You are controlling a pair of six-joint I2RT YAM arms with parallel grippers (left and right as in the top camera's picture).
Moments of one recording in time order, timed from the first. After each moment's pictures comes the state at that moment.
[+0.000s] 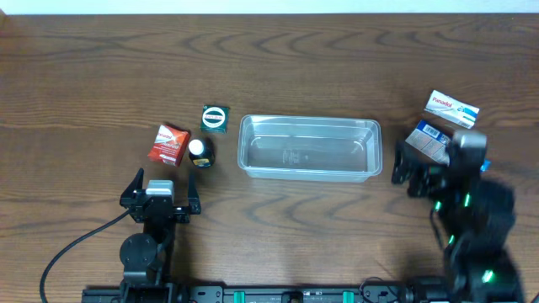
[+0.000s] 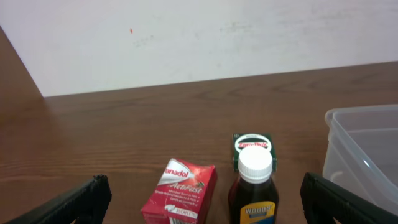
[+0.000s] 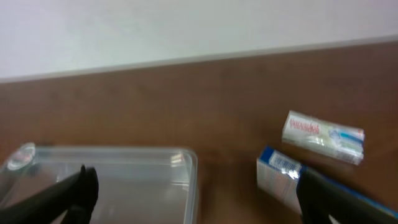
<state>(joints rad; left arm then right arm) -0.04 0.01 0.02 -0.12 -0.03 0.09 0.04 0.67 0.71 -0.47 -0.06 0.19</state>
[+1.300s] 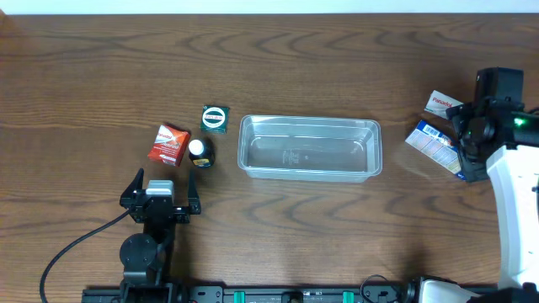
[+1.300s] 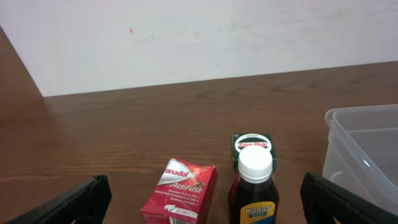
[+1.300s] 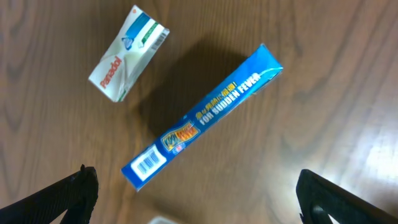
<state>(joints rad) -0.03 0.01 0.02 -0.12 -0.03 0.09 -0.15 1.40 1.23 -1.02 0.27 1.25</state>
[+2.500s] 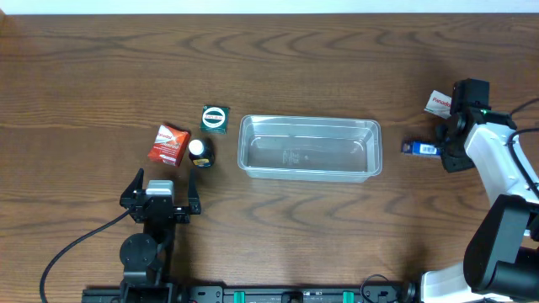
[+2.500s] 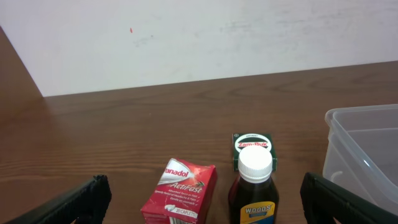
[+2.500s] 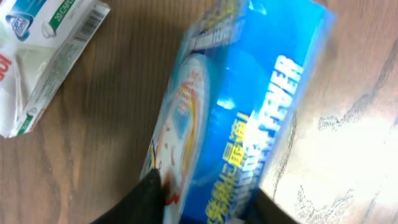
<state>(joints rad) -0.03 0.01 0.02 -0.12 -0.03 0.09 -0.19 1.68 1.10 -0.77 0.29 1.18</state>
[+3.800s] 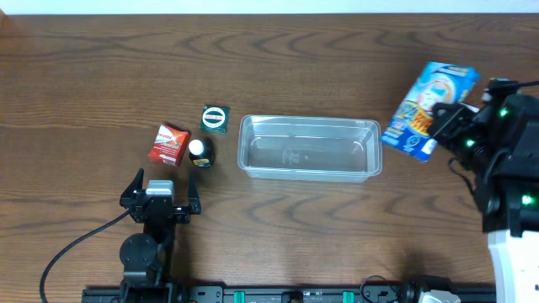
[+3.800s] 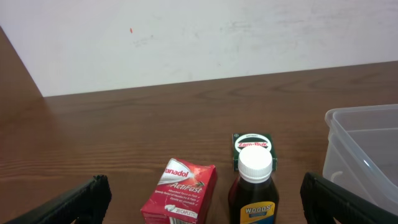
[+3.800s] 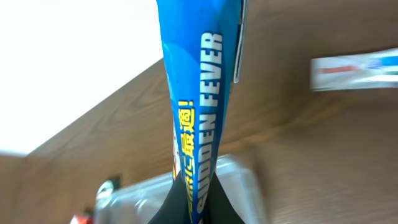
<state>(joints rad) -0.03 0.01 0.02 -0.12 -0.03 0.09 -0.07 1.02 1.10 -0.68 -0.25 0.58</state>
